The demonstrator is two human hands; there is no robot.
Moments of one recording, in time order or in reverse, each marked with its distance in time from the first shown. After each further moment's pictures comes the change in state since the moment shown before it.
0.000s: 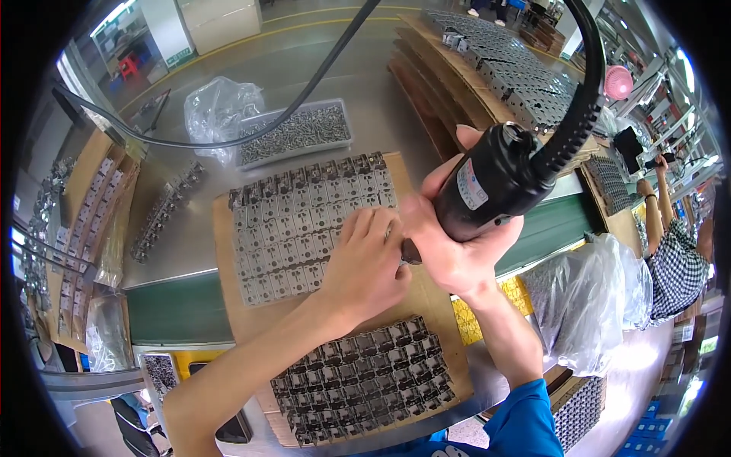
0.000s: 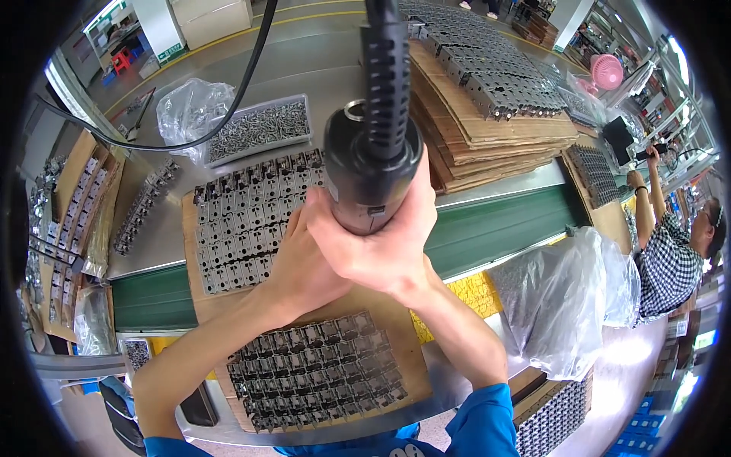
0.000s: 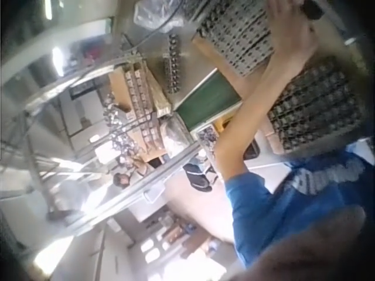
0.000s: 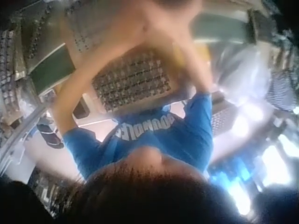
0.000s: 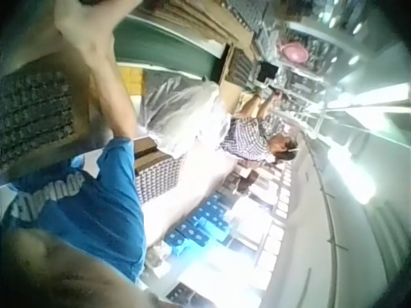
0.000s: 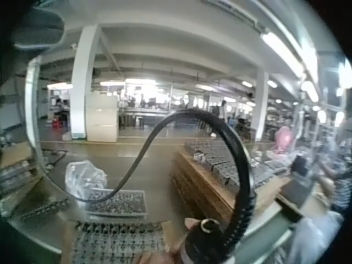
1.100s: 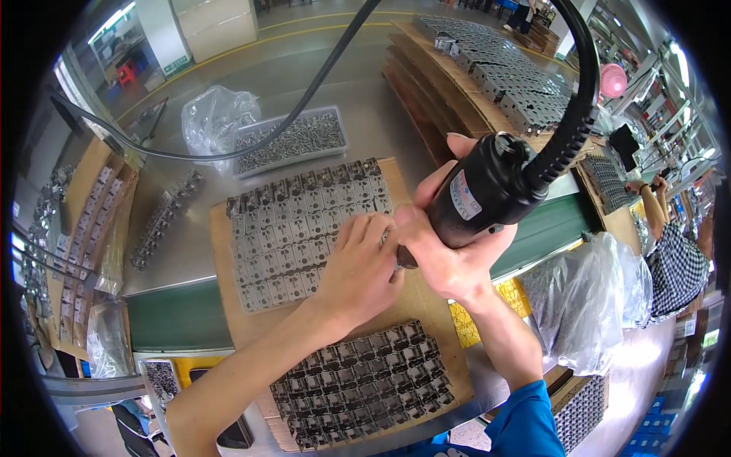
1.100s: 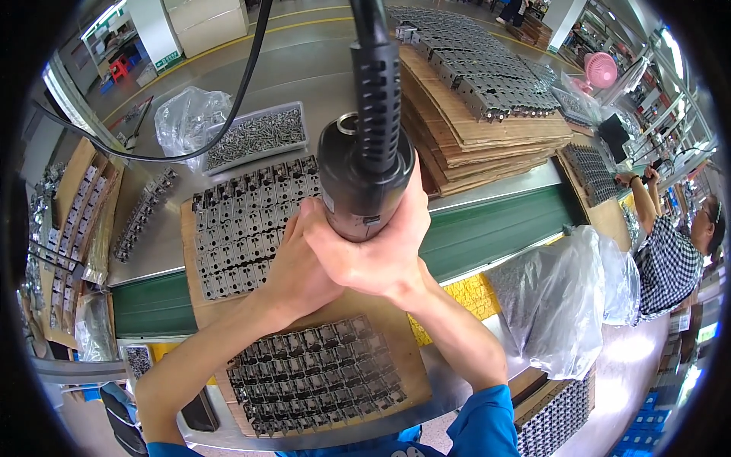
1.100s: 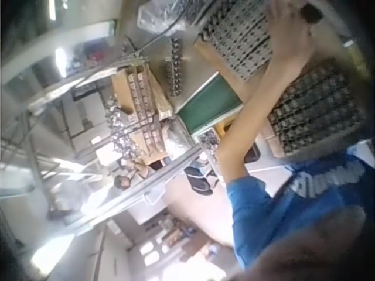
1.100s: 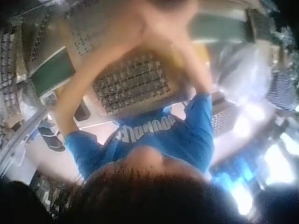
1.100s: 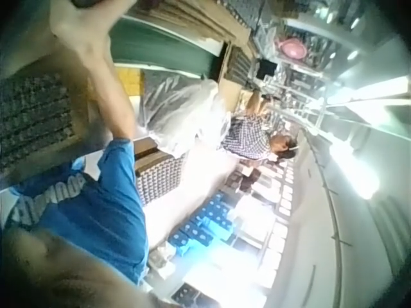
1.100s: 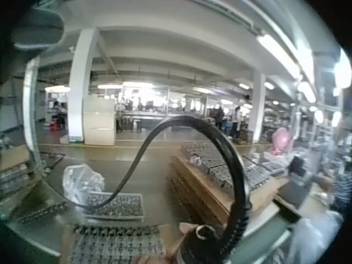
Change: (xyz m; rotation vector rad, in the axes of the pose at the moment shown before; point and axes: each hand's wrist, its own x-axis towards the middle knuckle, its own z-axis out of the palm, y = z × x) left_hand -0.002 -0.006 0.005 0.007 0.002 0.039; right_hand 0.001 -0.001 -0.001 0.031 -0.011 -0.007
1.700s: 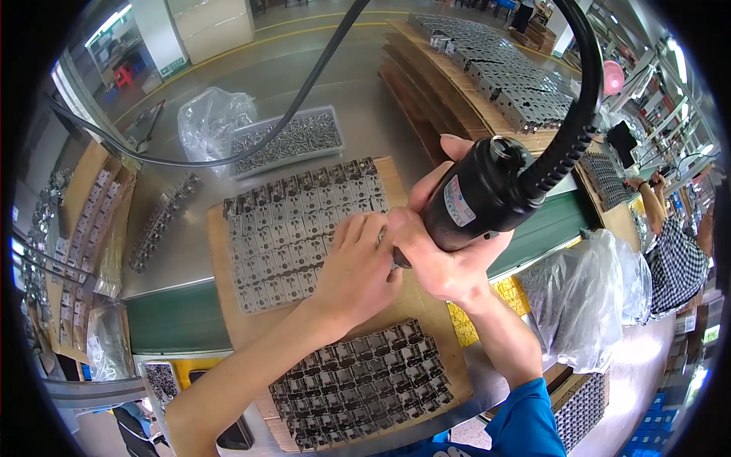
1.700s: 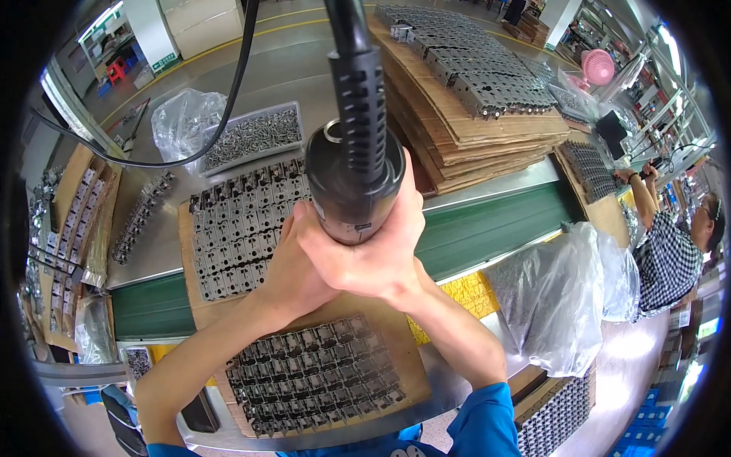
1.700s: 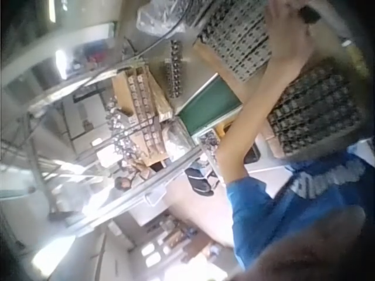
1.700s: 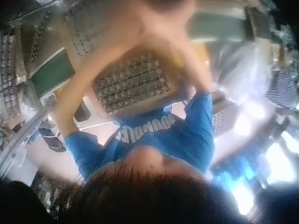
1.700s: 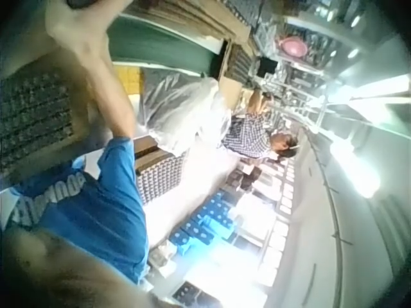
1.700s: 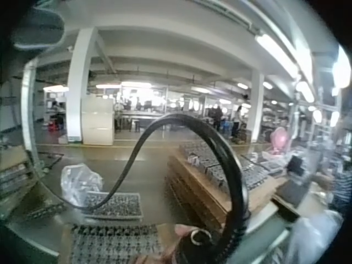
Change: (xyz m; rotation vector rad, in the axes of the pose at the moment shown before) left_hand -0.001 0.002 -0.002 -0.009 0.007 -0.002; right_hand 0.000 -0.002 0.000 -0.023 -0.028 -0.043
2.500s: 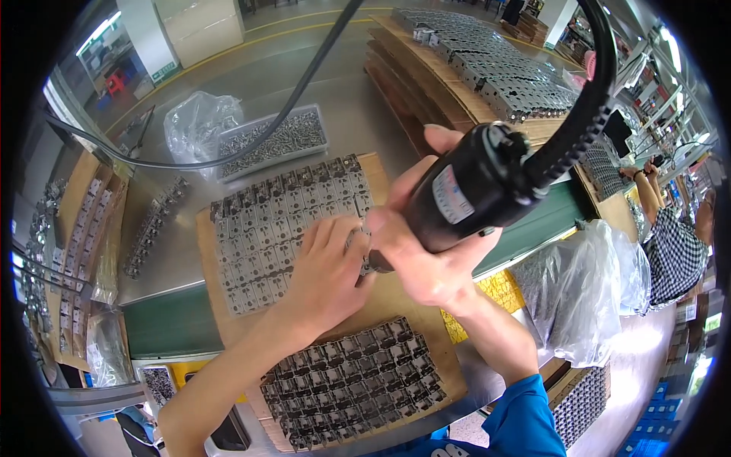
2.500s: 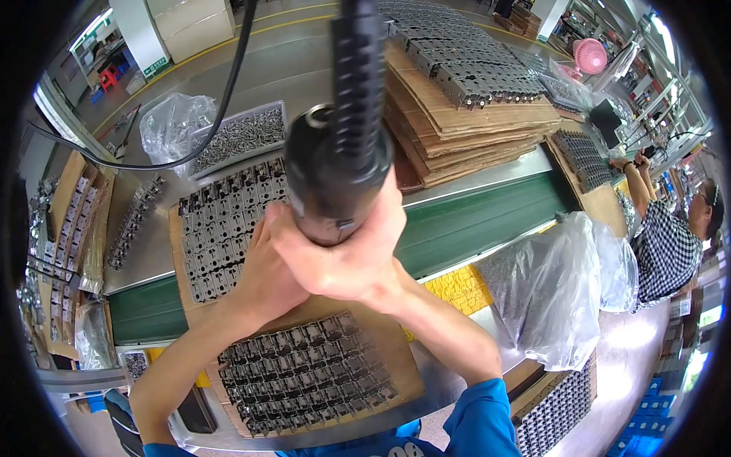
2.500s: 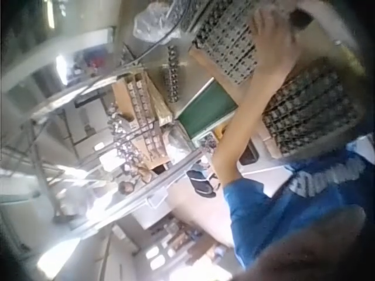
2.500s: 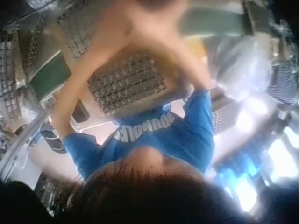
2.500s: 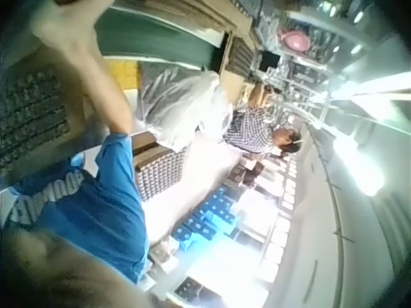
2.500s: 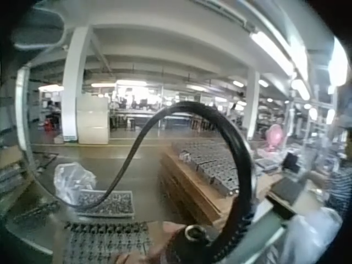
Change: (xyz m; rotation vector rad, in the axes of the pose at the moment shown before) left_hand -0.010 -0.008 -0.011 0.100 0.098 0.078; right_hand 0.001 -0.006 -0.001 0.092 0.083 0.014
